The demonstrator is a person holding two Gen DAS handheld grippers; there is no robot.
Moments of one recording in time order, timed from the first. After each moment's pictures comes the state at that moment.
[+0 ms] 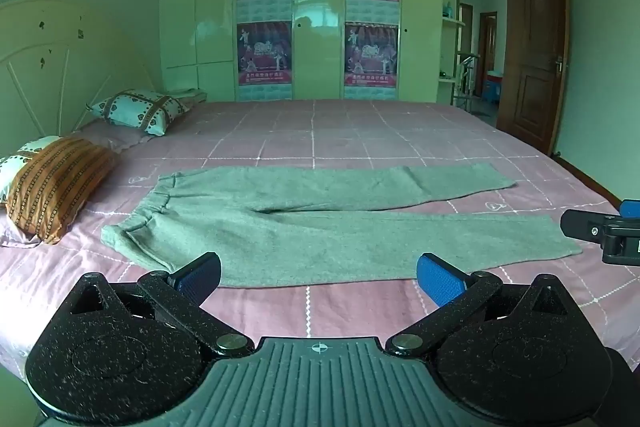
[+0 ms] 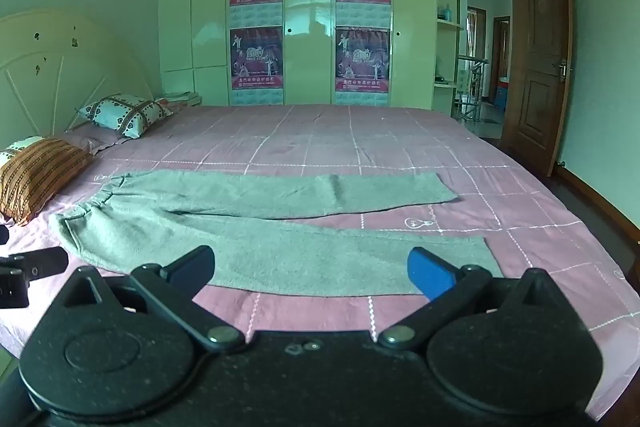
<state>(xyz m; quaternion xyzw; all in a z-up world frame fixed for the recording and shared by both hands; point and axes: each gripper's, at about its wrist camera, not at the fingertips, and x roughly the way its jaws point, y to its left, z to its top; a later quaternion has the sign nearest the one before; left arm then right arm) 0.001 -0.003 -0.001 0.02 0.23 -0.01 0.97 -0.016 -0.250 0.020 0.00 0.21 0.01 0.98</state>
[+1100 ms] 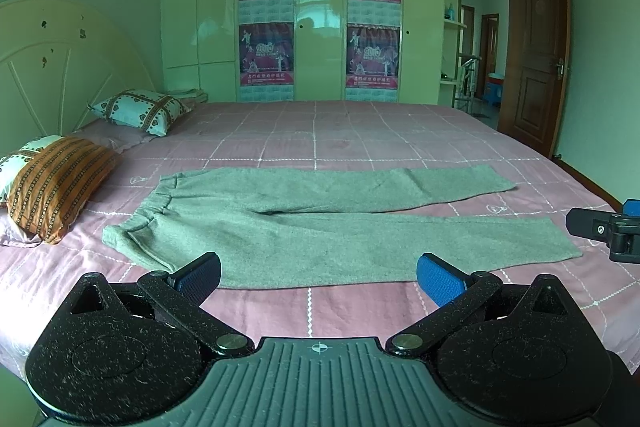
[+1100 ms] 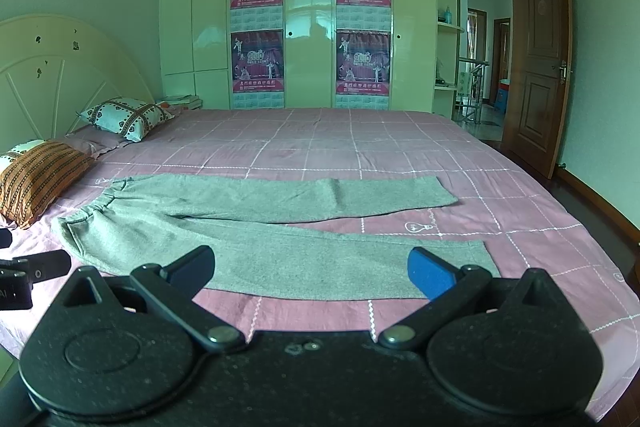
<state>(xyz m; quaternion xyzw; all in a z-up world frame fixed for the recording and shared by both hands) 0.000 -0.001 0.001 0.01 0.23 -0.01 0.97 -0.019 -0.247 0.031 -0.01 0.21 0.01 0.98</state>
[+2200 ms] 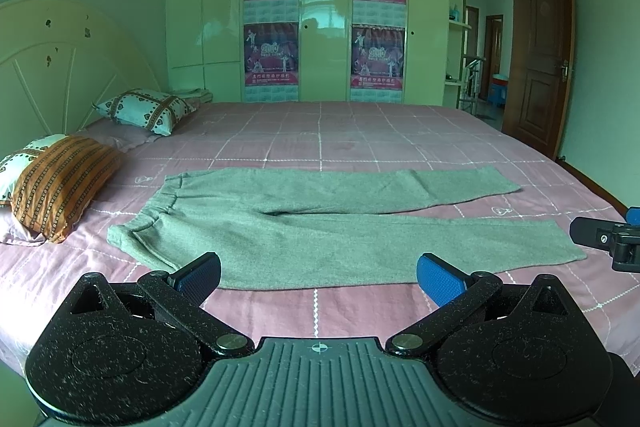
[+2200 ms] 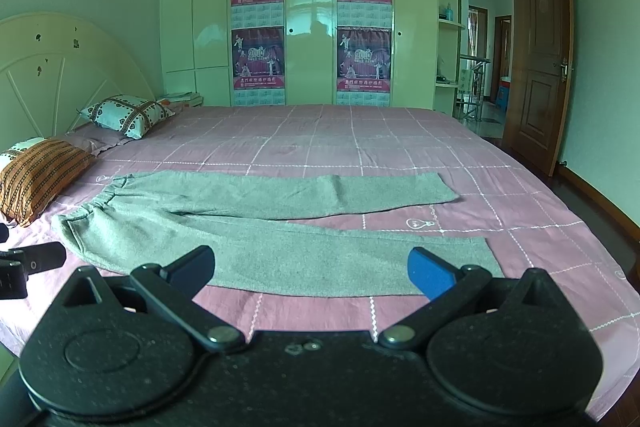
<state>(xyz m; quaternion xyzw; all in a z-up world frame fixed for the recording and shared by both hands) 0.001 0.007 0.002 0.00 0.23 -0.01 0.97 -0.017 -0.246 0.025 -0.01 0.21 0.01 0.98</state>
